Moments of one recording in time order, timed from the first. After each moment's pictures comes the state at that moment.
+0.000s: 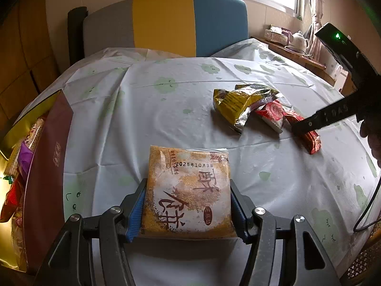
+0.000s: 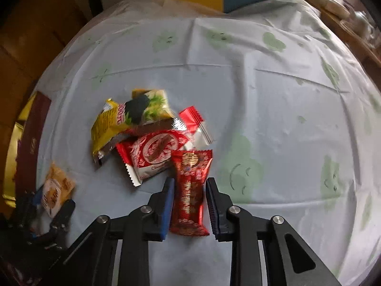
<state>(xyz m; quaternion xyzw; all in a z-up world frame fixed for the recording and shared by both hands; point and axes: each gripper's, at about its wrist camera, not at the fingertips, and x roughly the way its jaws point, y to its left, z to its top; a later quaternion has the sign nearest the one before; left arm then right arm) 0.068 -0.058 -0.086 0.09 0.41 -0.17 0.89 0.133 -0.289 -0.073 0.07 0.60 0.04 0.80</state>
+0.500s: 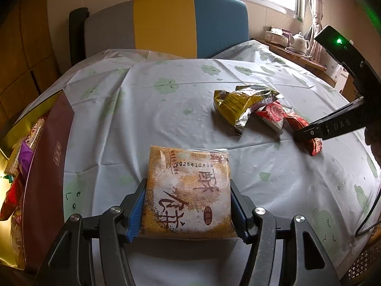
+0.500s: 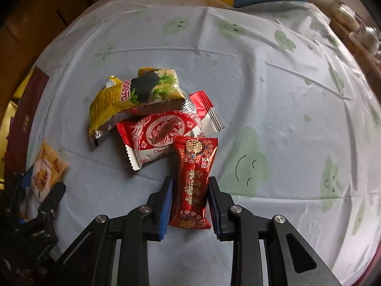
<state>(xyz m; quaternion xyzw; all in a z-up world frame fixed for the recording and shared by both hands) 0.066 -0.059 -0.086 0.09 0.41 -0.17 0.89 0.122 -0.280 -0.074 0.00 0.61 0.04 0.79</state>
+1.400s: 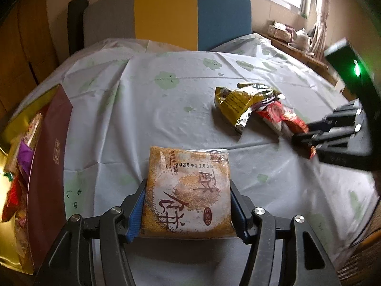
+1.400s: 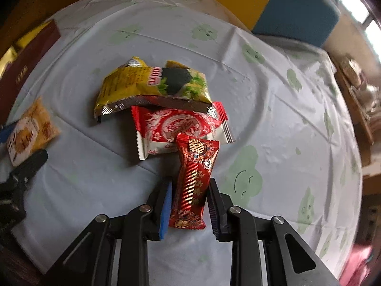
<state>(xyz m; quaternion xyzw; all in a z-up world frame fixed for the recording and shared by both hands) 0.085 -0.059 -0.078 0.06 0.45 -0.17 0.87 0.104 -0.226 -0.082 -0.15 0.57 0.05 0.80</state>
